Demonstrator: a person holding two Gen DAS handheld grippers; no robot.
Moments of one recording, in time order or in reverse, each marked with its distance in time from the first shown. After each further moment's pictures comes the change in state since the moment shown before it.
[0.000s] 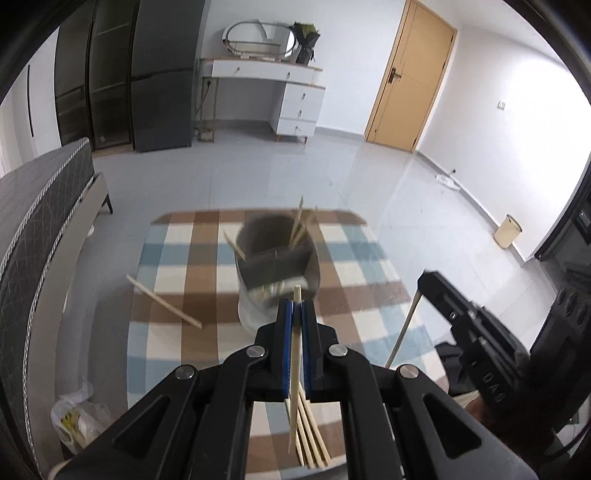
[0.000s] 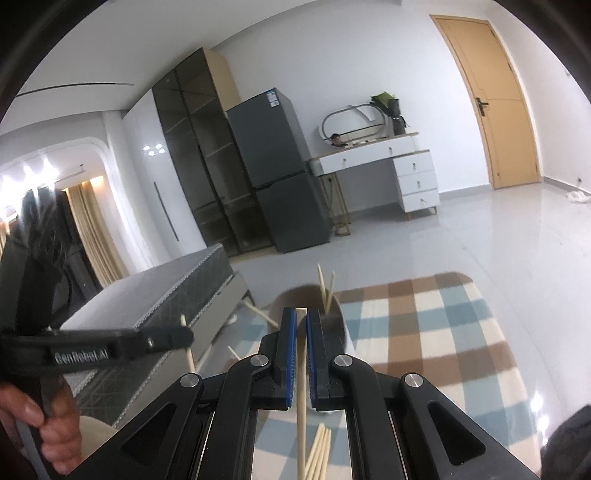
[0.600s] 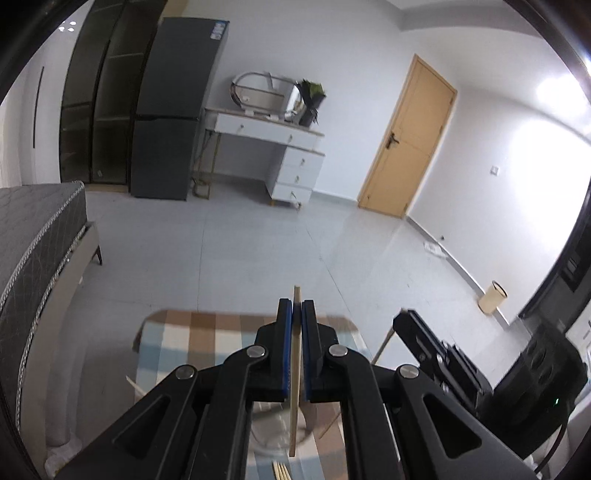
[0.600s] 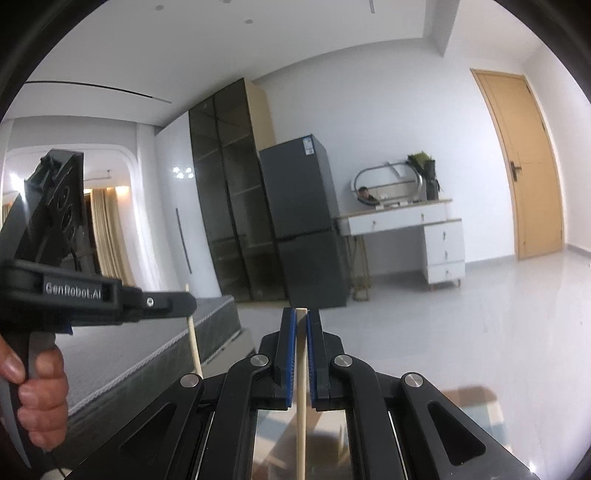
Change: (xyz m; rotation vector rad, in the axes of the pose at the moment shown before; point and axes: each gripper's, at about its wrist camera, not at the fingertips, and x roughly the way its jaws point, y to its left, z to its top) left arm -0.008 0.038 0.121 -0.084 -0.222 -0.063; right arm 0.074 0.033 0.110 -0.143 -0.203 0.061
